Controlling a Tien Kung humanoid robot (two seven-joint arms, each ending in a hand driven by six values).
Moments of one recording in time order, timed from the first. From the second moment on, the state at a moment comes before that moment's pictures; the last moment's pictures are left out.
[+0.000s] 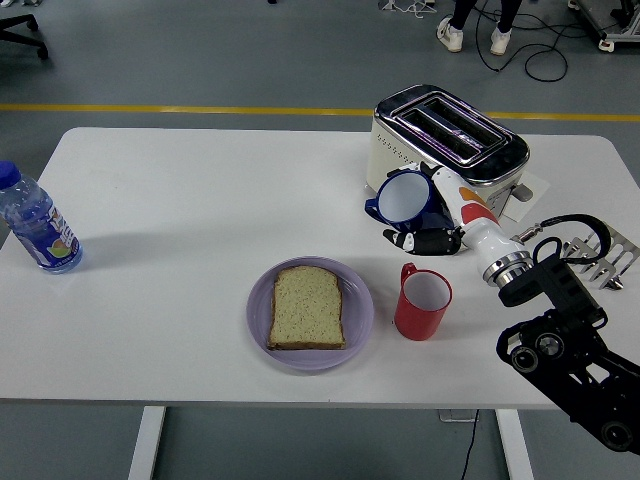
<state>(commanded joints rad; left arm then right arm) -0.09 0.01 -0.27 -0.20 0.02 0.21 0.05 0.51 -0.27 0.77 1.48 -1.66 -0.38 -0.22</state>
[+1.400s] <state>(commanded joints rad) -0.09 0.01 -0.27 -0.20 0.01 0.21 0.05 0.84 -0.30 0.43 1.46 -2.11 -0.26 -0.38</state>
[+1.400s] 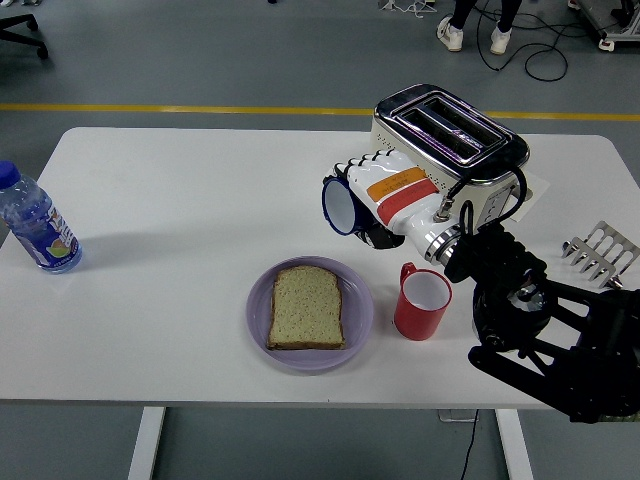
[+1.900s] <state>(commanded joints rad) -0.08 0.01 -0.26 -0.20 0.01 0.21 0.05 0.92 -0.33 0.35 1.48 -2.25 -0.25 -0.37</state>
